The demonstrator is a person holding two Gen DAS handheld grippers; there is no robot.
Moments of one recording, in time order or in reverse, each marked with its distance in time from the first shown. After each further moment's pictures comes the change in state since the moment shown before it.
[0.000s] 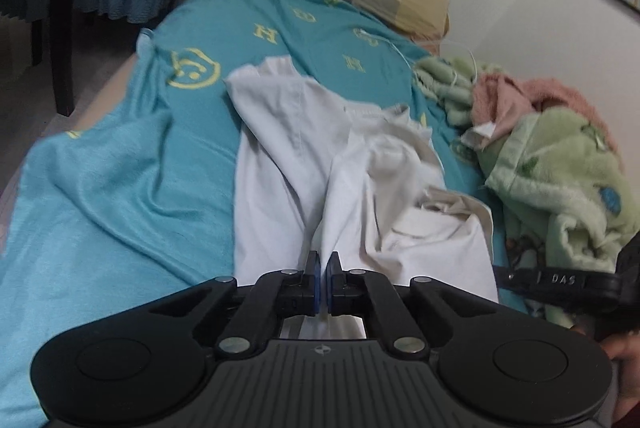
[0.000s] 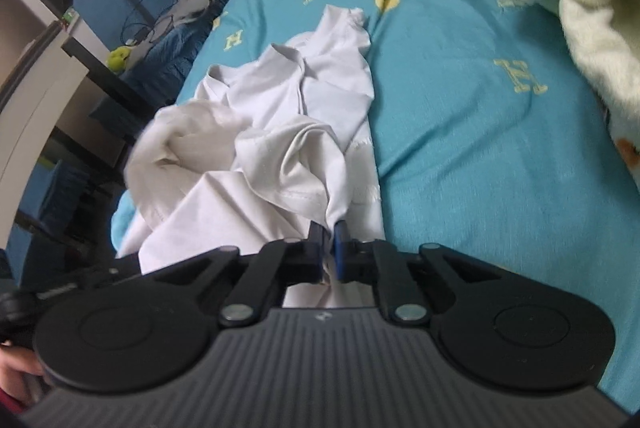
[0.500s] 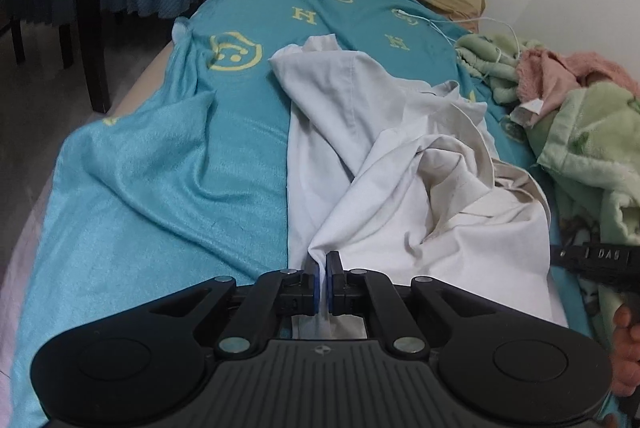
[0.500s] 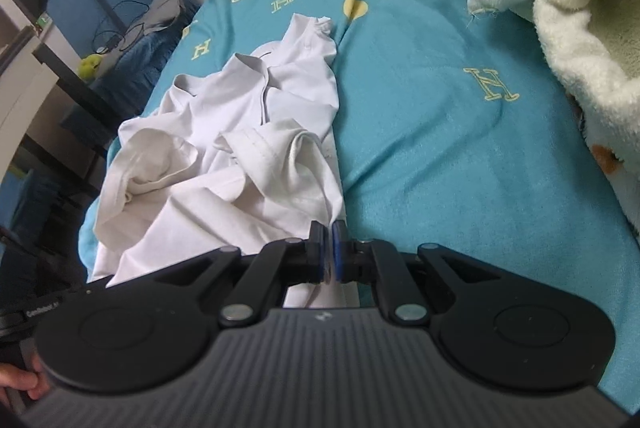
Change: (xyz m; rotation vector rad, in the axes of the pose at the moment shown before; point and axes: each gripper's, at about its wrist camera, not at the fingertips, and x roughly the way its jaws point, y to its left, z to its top) left arm 0.020 0.006 -0.007 0.073 0.049 0.154; right arm 0.010 -0.005 0.003 -0.004 -0.021 -0.107
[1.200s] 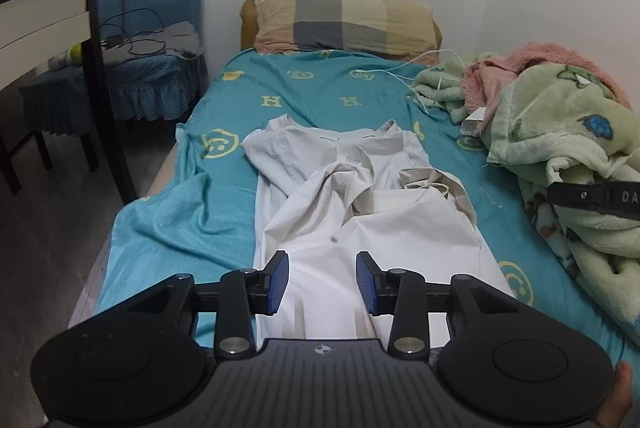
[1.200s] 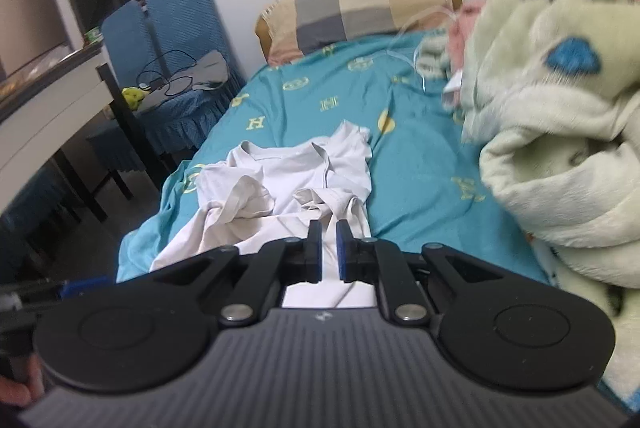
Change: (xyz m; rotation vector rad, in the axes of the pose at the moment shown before) left arm -0.121 -0.085 -0.059 0.180 -0.221 0.097; right arm -0.141 0.051 -0.042 -0.205 -0.299 -0.012
